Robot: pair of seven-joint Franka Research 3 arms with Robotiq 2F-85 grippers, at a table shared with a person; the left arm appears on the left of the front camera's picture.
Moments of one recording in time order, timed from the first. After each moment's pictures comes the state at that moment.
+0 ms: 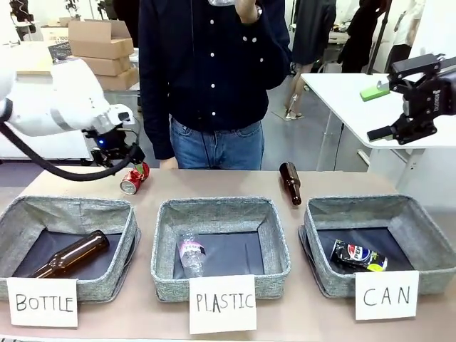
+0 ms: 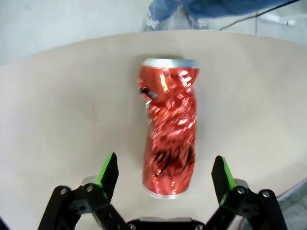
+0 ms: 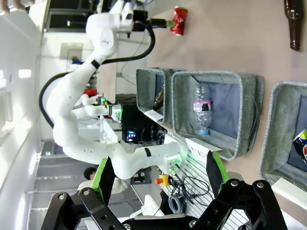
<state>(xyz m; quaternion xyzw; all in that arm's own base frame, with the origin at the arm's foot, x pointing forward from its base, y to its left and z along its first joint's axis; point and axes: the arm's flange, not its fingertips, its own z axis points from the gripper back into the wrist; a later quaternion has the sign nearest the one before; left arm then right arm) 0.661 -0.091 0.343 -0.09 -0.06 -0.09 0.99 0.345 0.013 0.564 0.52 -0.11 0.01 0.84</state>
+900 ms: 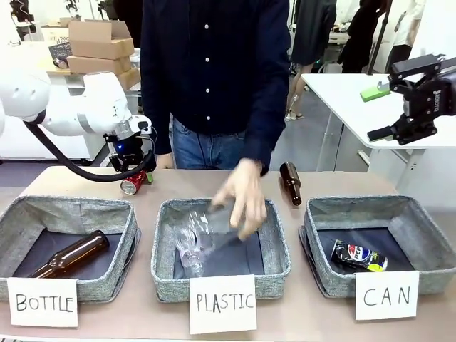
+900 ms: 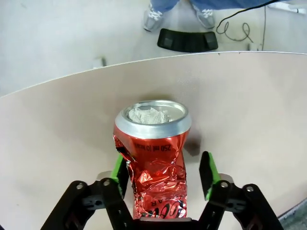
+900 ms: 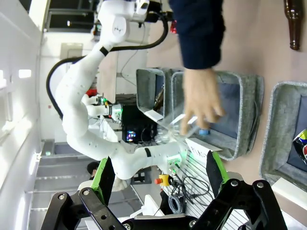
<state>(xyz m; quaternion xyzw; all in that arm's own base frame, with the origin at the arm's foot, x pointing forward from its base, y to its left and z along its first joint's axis) 0.698 -0.115 0.314 -0.07 -0.03 -0.11 0.99 0.345 0.013 0.564 0.53 -0.11 0.01 0.84</state>
